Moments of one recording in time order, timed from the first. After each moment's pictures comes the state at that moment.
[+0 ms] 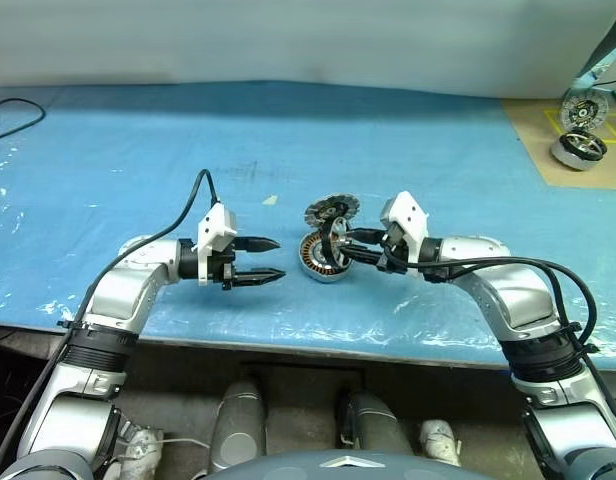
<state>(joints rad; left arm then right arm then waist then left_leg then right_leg) -0.43 0.55 -0.09 0.06 -0.40 0.32 -1.25 -0.42 -0.57 0.15 -0.21 0.32 0.66 0.85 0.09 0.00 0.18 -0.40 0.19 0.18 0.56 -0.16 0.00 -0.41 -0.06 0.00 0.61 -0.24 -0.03</state>
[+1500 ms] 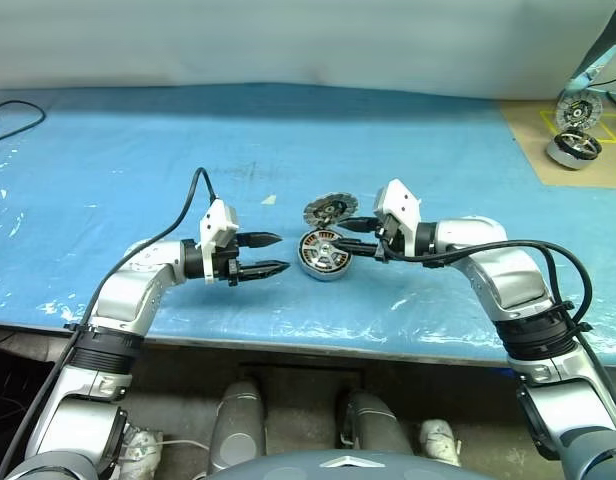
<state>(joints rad) -0.42 0.52 -0.08 0.06 -0.43 0.33 -1.18 -0.53 -0.55 0.18 -0.13 0.28 0.57 0.95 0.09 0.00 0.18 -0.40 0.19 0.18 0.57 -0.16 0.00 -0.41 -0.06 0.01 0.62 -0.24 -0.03</state>
